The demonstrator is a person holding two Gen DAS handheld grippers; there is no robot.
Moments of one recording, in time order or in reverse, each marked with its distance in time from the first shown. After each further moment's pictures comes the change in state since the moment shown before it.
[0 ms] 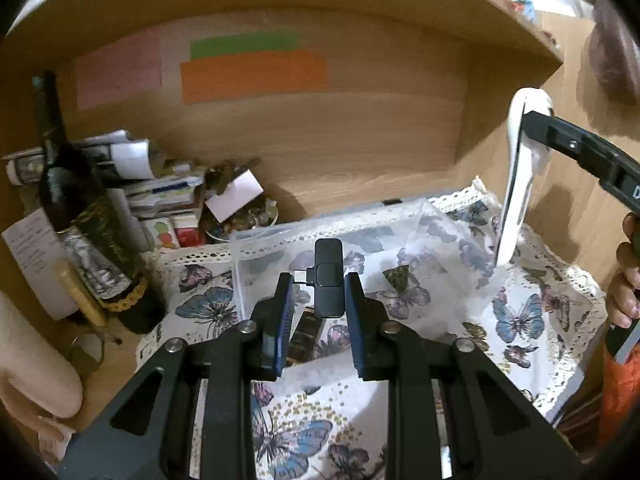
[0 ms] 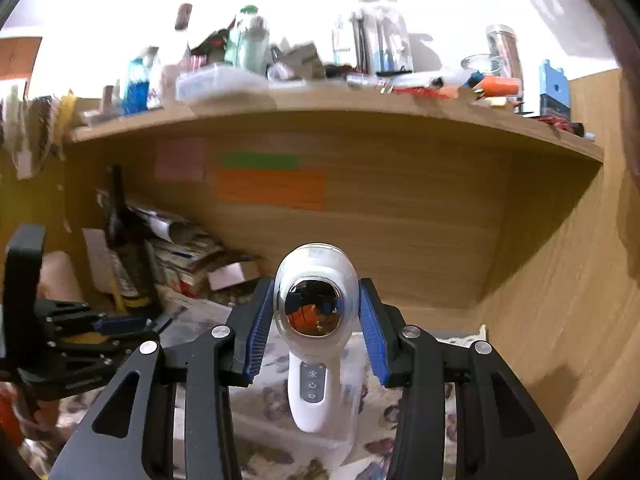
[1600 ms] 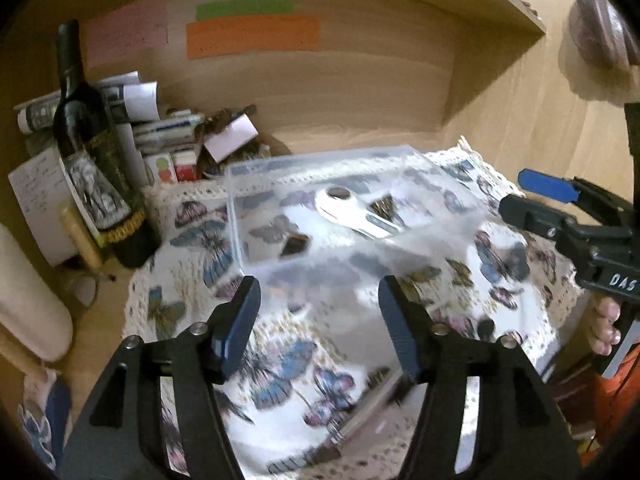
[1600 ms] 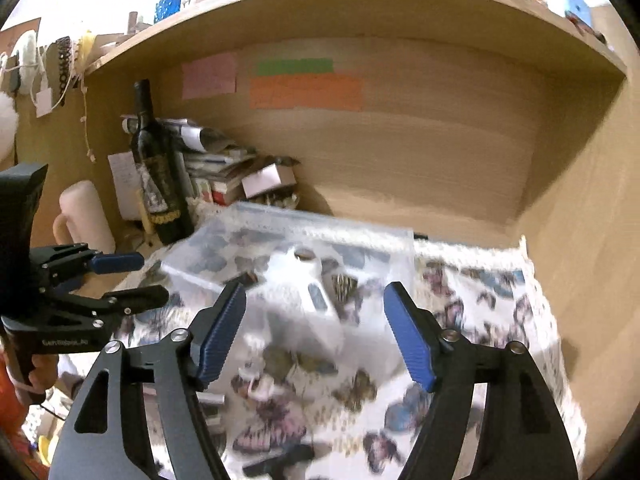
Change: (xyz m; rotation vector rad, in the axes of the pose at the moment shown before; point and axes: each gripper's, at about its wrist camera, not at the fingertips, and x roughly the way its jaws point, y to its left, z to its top) left arm -0.032 -0.012 -0.052 -0.015 0.074 -0.031; right arm -0.007 0.022 -0.064 0.033 0.249 0.108
